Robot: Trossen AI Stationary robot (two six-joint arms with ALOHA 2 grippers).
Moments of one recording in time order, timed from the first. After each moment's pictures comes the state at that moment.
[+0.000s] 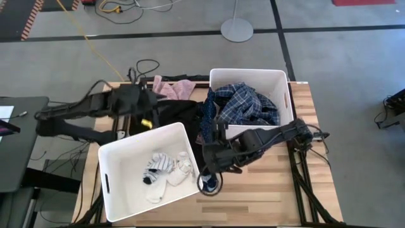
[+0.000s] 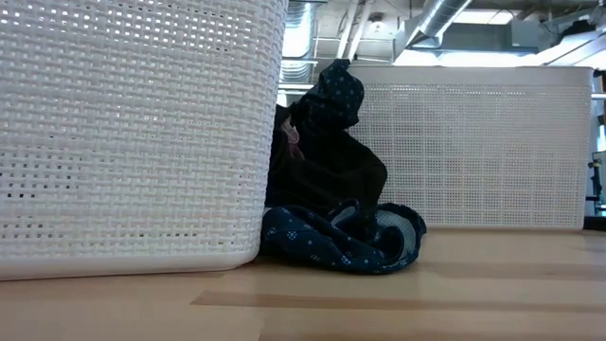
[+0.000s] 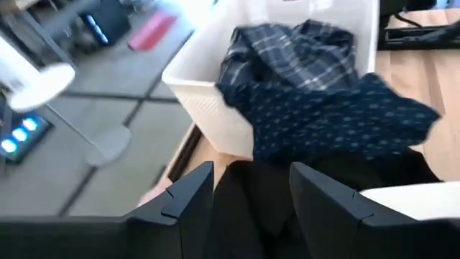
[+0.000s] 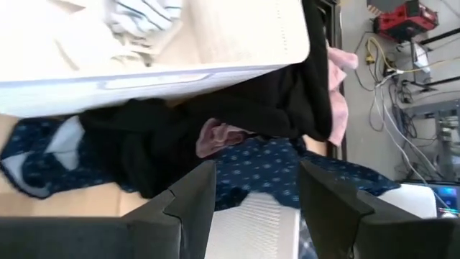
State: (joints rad) left arm 0.16 0.99 1.19 -0.64 -0.33 0.15; right arm 0.39 2.01 2.33 -1.47 0.63 0.05
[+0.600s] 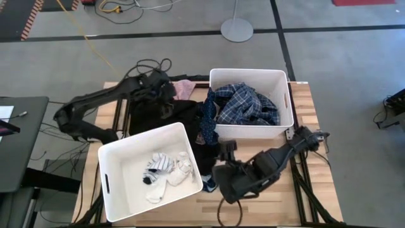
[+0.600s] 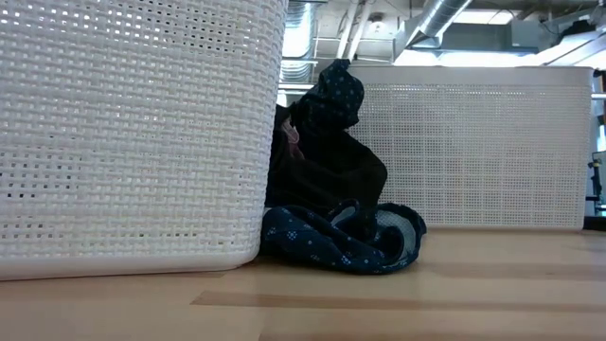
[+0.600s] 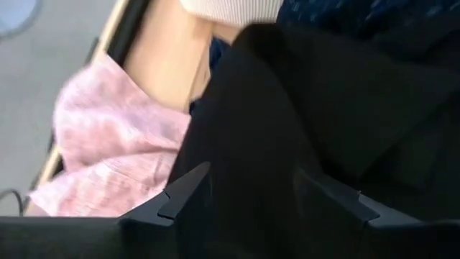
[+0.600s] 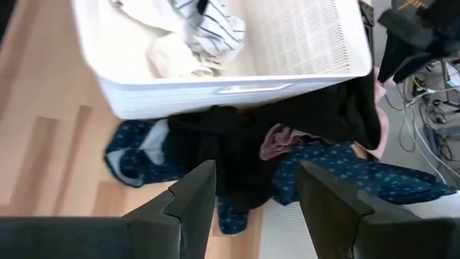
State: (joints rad) left arm 0.56 1.38 1.19 -0.76 0.08 0.28; right arm 0.57 2.01 2.33 -1.49 0.63 0.21
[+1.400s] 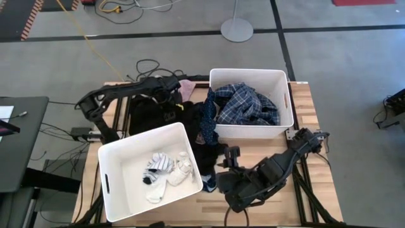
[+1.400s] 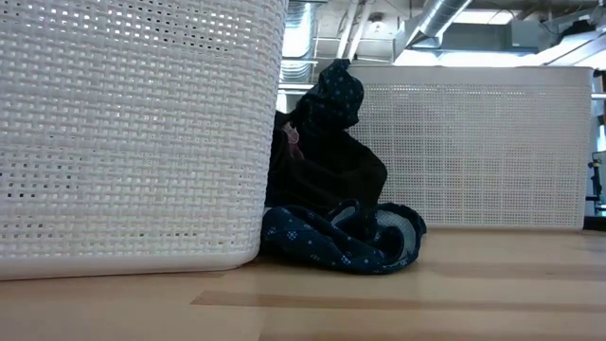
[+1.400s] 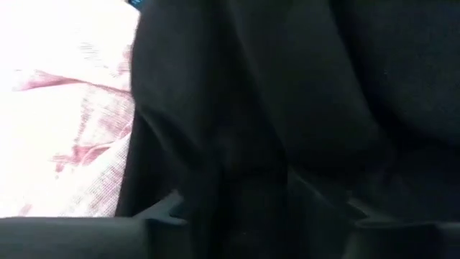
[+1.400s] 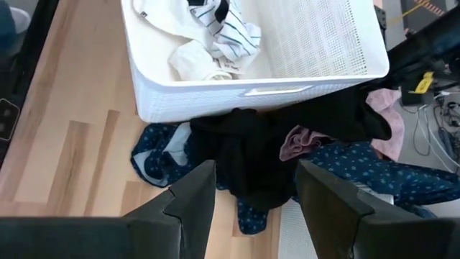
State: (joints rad) left arm 0.64 1.70 1.19 -0.82 0.17 0.37; right arm 0.62 2.01 2.33 -1.48 0.63 0.26
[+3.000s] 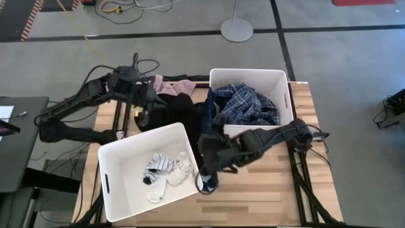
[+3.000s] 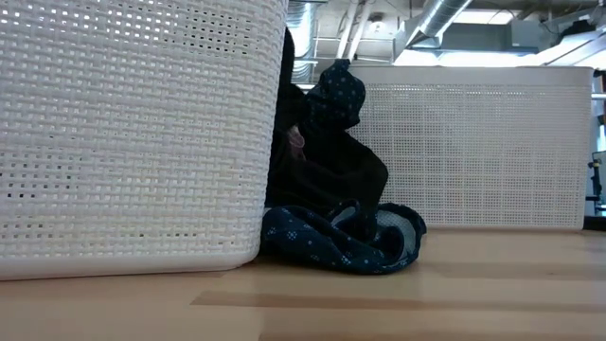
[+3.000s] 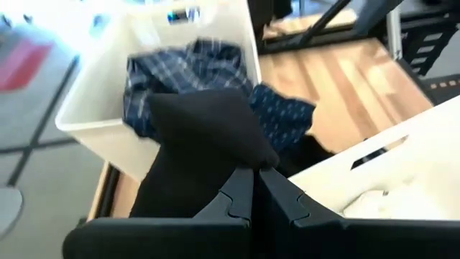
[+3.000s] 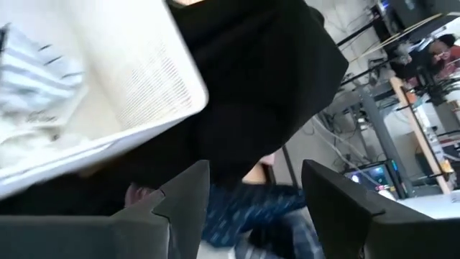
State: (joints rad) left arm 0.39 1.05 1.34 -0.80 0.29 0.40; right arm 0.37 2.02 2.33 -1.29 0.94 0.07
